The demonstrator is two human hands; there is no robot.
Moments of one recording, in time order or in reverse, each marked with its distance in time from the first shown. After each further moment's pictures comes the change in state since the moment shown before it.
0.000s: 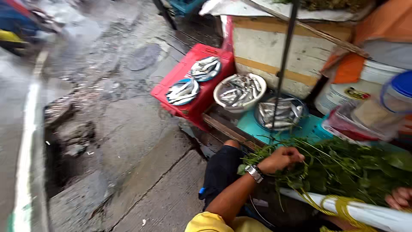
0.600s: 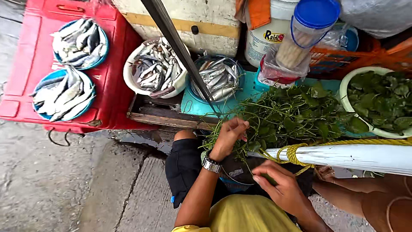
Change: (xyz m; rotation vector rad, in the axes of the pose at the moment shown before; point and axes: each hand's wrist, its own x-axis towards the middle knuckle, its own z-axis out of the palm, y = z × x) left_hand -0.013 -0.007 -0.003 -0.223 0.037 -0.111; right_hand -0.054 0.032 0.239 -0.796 0.038 -0.129
